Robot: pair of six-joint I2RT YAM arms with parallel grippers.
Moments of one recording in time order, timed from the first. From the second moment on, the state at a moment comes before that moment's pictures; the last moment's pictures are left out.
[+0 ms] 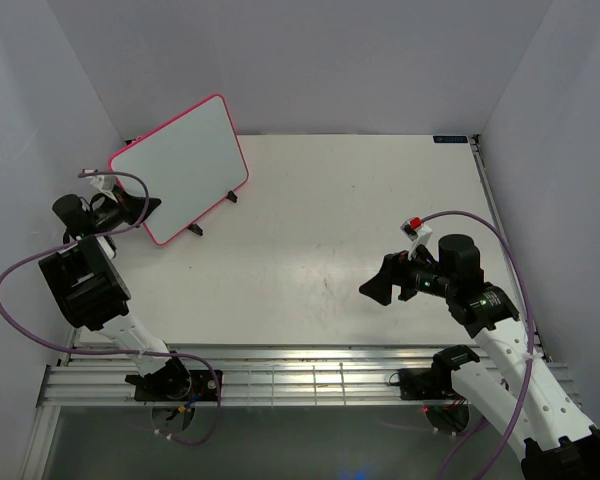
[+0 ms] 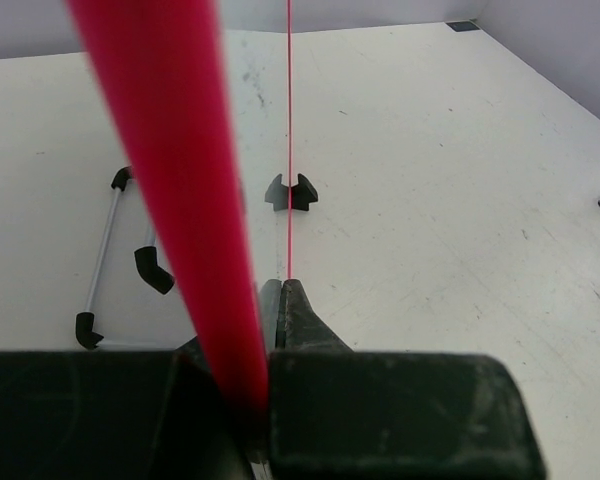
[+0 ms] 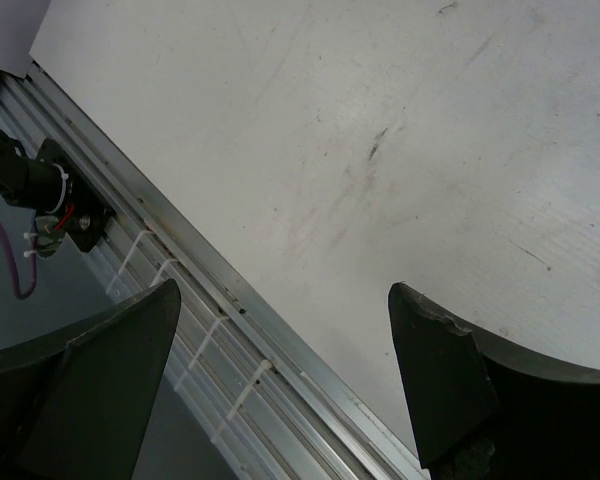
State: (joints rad) left arm 0.58 1.80 0.94 0.68 1.27 -0.09; right arm 0.37 0.67 0.62 -0.50 -0.58 0.25
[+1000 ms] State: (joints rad) left arm 0.62 1.86 0.89 0.68 1.20 -0.13; right arm 0.37 0.68 0.62 -0.50 -0.58 0.25
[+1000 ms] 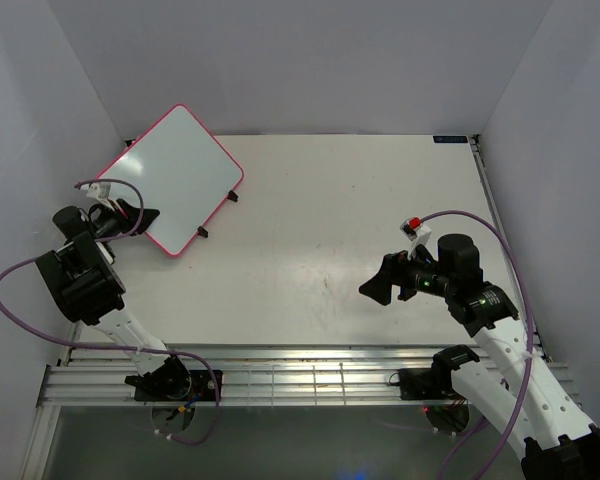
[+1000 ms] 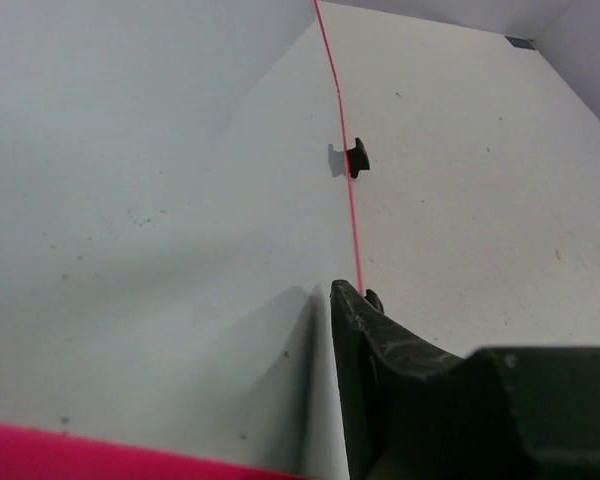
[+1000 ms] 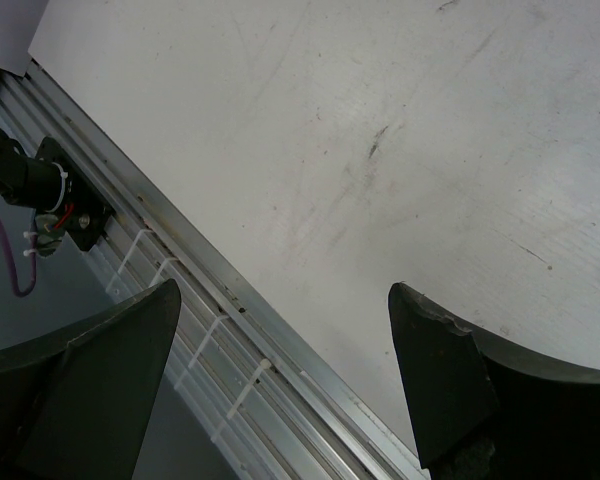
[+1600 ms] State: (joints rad) left arm 0.62 1.89 0.90 0.69 1.17 -0.16; right arm 0.37 0.68 0.62 -0.50 -0.58 0.25
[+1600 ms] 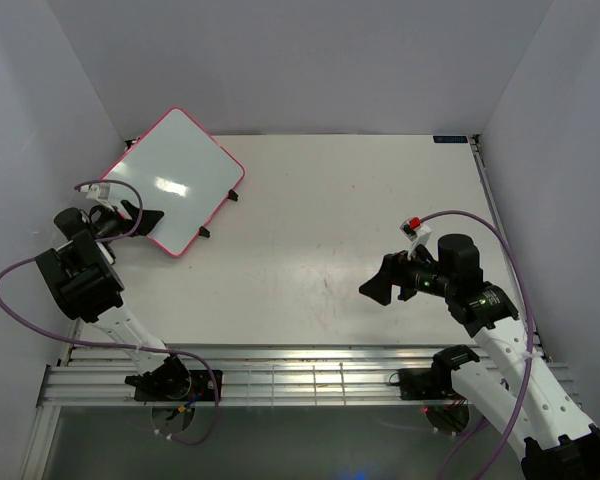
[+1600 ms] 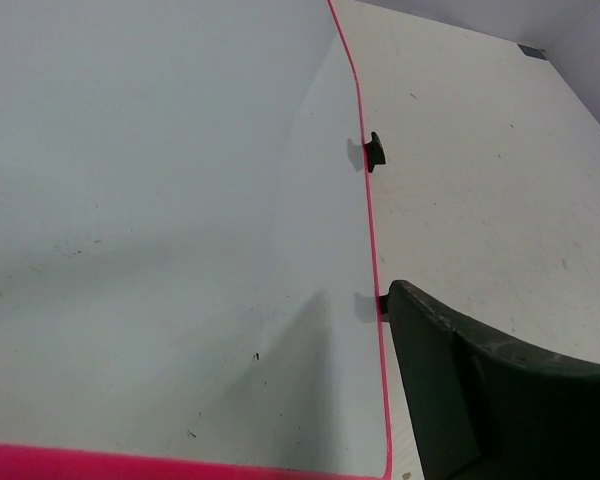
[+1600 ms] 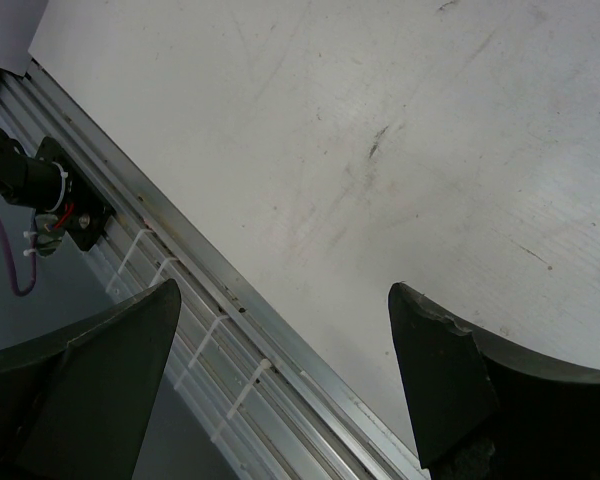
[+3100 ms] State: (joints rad) left arm 0.54 1.82 0.83 0.55 0.81 -0.09; right arm 0.38 0.65 0.61 -0.49 -0.60 0.25
